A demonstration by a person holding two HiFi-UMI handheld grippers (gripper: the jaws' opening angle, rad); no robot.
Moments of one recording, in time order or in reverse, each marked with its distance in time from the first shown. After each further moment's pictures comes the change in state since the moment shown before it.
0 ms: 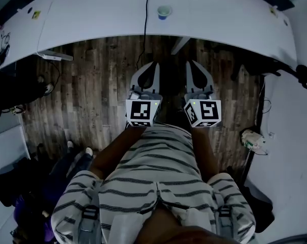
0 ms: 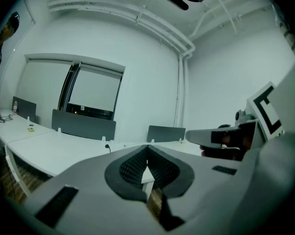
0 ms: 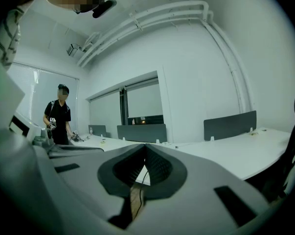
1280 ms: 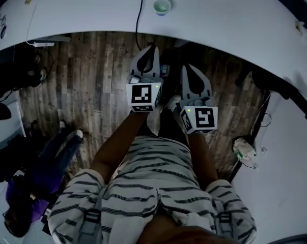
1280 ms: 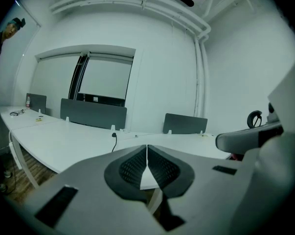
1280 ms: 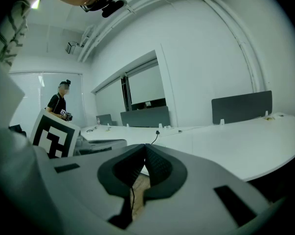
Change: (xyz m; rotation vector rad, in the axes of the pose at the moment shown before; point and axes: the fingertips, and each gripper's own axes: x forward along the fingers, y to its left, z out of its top) left arm 0.160 0.029 -0.081 -0.039 0.088 0.202; right arm 0.081 -0.085 -0.077 0.034 0.156 0.138
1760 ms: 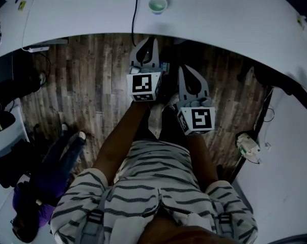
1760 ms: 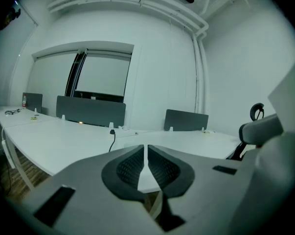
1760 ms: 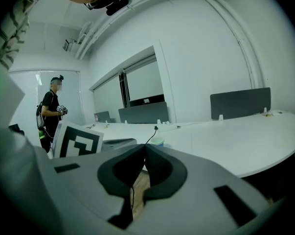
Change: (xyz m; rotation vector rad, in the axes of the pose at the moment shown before) left arm 0.045 0.010 -0.033 0.023 -0.005 -0.010; right arm 0.008 -0.004 -0.025 0.008 0.028 -0.016
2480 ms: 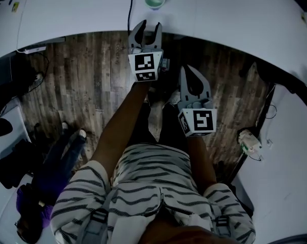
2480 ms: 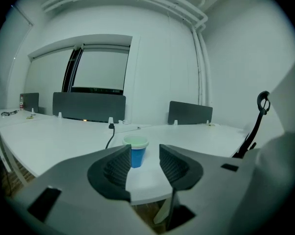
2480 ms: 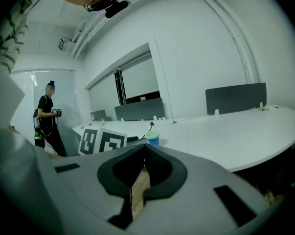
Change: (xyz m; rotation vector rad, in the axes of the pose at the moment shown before) left arm 0.073 0.017 -0.036 0.042 0.027 0.010; right arm 0.008 -0.017 -0.024 0.033 0.022 -0.037
